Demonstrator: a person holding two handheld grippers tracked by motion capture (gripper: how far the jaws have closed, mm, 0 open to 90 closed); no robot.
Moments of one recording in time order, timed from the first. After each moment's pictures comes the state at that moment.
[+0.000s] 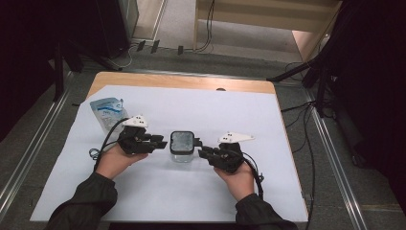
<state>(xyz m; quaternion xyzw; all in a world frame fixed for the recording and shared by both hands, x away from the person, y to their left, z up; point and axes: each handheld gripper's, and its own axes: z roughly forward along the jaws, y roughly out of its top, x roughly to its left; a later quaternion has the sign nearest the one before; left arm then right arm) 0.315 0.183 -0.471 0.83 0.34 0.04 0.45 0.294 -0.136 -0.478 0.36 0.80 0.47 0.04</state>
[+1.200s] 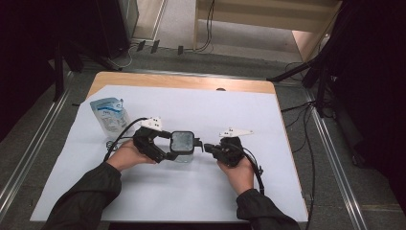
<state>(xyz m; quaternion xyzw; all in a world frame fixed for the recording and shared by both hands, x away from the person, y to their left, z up) 0.341 0.152 -0.493 0.86 0.22 -0.01 0.45 0.319 -0.141 -0.494 0.39 0.80 0.44 0.05</state>
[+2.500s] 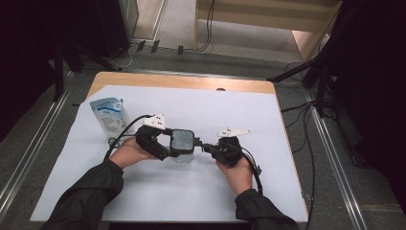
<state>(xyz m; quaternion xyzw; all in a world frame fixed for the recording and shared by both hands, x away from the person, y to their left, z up) 0.342 0.144 -0.480 0.87 0.21 0.01 0.46 0.318 -0.136 -0.493 0.40 0.81 0.43 0.06</state>
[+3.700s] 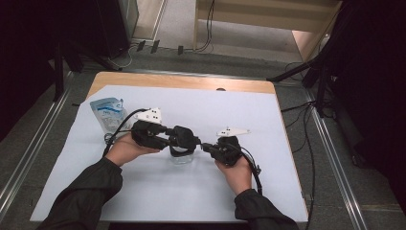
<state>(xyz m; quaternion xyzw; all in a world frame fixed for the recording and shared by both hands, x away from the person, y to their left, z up) 0.335 0.146 -0.447 0.86 0.19 0.02 0.47 0.318 -0.133 -0.491 0.39 0.81 0.44 0.06</state>
